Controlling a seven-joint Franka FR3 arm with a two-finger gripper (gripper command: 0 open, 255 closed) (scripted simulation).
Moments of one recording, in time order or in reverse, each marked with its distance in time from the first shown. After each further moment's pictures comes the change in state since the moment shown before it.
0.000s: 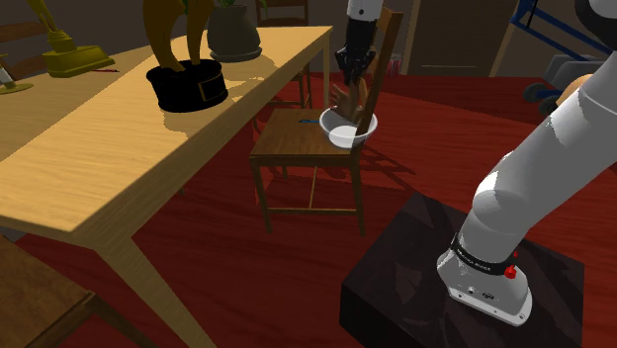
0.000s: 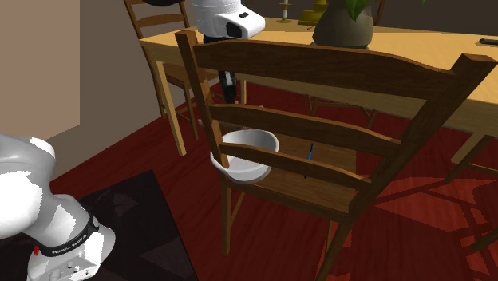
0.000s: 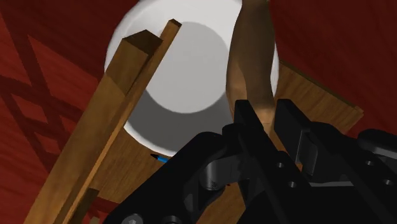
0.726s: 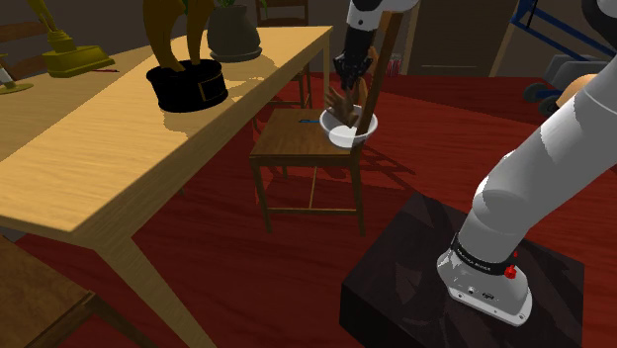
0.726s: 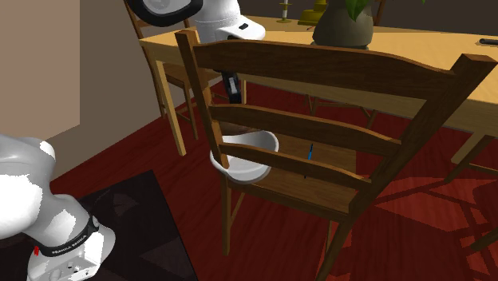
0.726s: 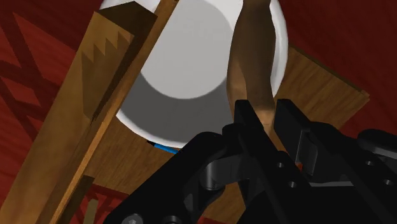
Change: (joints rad) arm 0.000 -0.020 0.000 -0.090 0.000 0.150 -0.008
